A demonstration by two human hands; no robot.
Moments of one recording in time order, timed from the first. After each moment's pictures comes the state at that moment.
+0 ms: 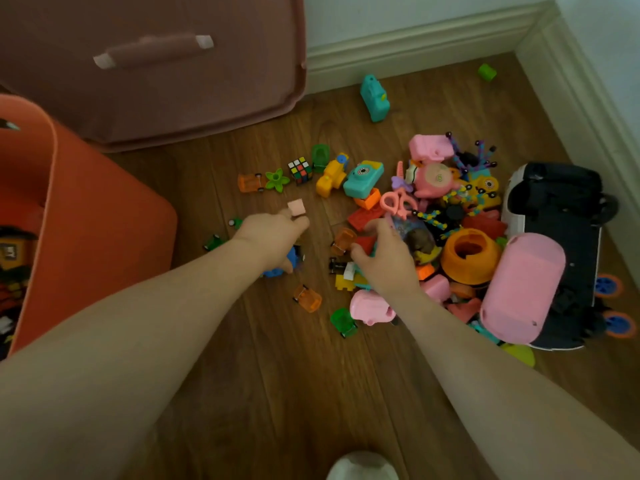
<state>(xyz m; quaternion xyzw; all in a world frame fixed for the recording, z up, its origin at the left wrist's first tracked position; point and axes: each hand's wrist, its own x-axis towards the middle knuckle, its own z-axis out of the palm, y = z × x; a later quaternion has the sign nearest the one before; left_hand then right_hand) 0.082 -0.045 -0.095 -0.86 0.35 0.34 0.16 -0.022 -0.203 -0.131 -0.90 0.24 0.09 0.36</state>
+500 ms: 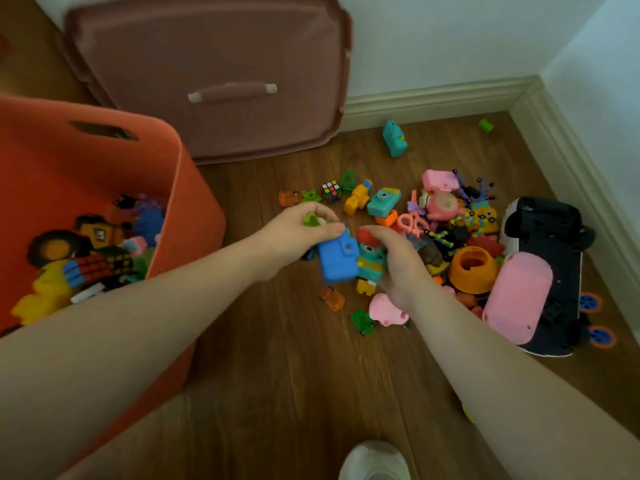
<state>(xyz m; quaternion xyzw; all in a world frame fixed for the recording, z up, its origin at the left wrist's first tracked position) 0.049 -0.007 -0.014 -0.74 0.02 0.37 -0.56 -0.011 -0.158 -0.047 -0.54 0.41 0.13 0.72</state>
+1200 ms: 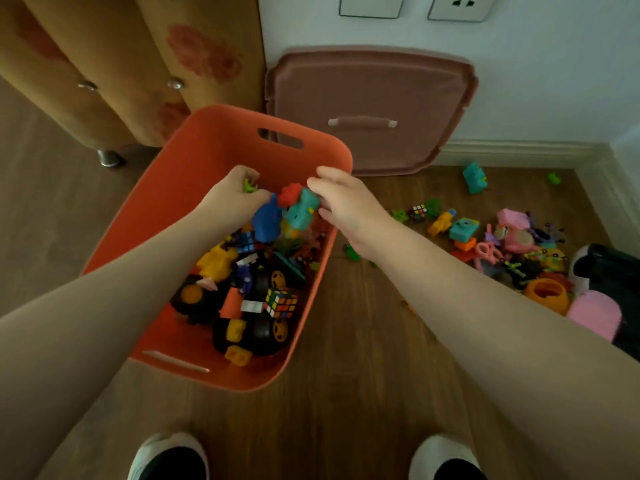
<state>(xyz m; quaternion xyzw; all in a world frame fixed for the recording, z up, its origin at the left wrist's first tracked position) 0.074 0.232 0.046 -0.90 -0.09 0.19 -0.38 0.051 0.068 0.061 -0.73 0.13 0.20 0.64</state>
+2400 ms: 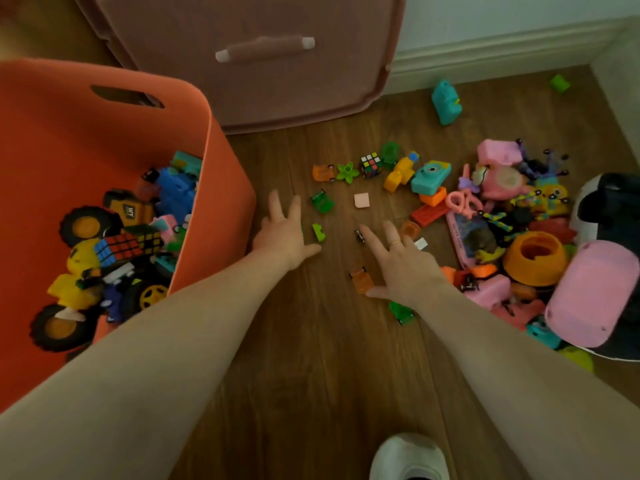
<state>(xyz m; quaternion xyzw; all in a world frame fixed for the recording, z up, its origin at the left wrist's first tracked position) 0.058 0.042 -0.093 -0.94 0.03 0.34 -0.08 -0.016 -0.138 -0.093 -0.94 -0.05 0.34 0.02</state>
